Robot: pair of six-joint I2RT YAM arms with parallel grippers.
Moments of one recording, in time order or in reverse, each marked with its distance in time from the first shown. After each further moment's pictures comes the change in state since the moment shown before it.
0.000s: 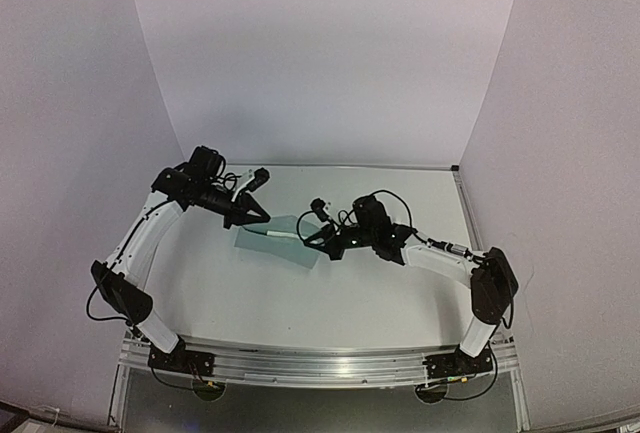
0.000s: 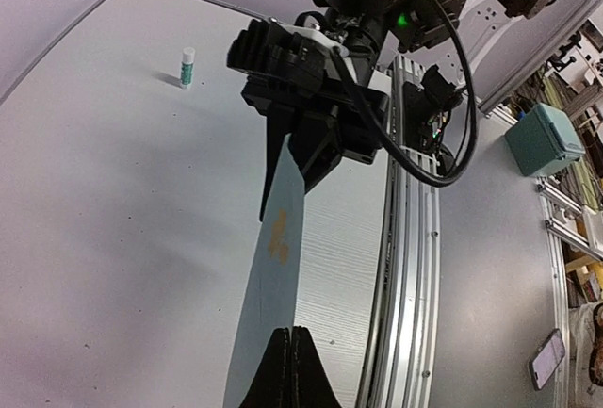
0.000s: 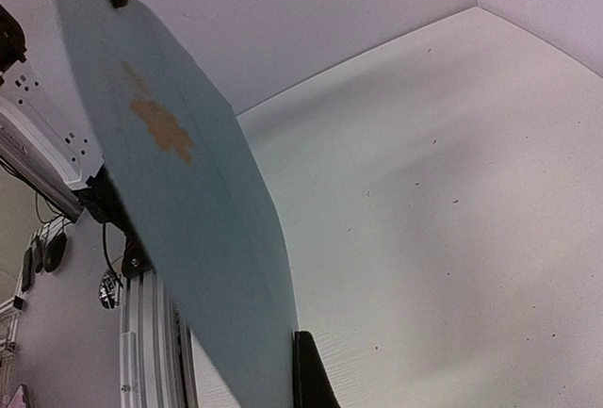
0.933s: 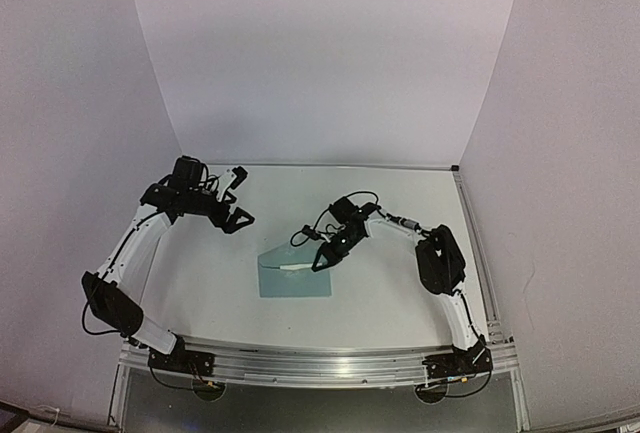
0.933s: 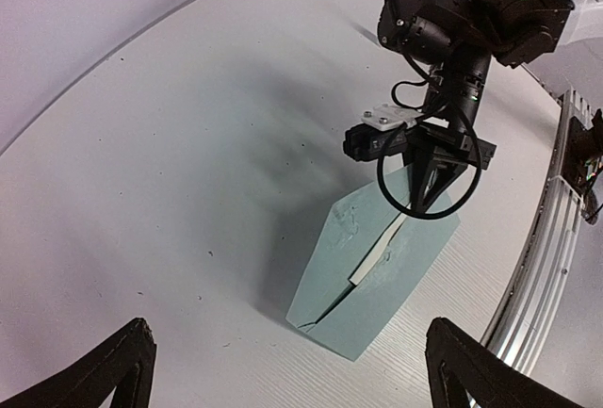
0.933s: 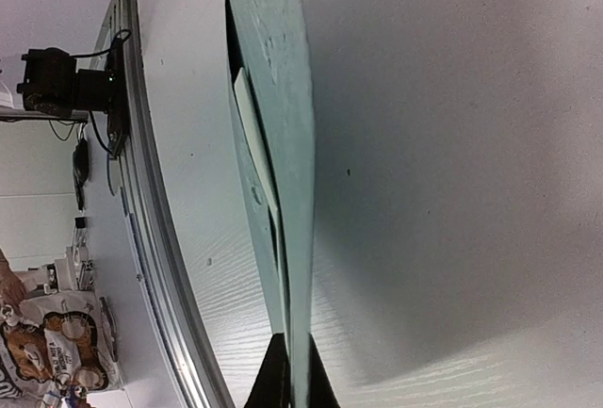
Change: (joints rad) left arm 0.114 -0.133 -0.269 0.259 -0.377 -0.164; right arm -0.083 0.535 0.551 -0.881 -0.221 -0.212
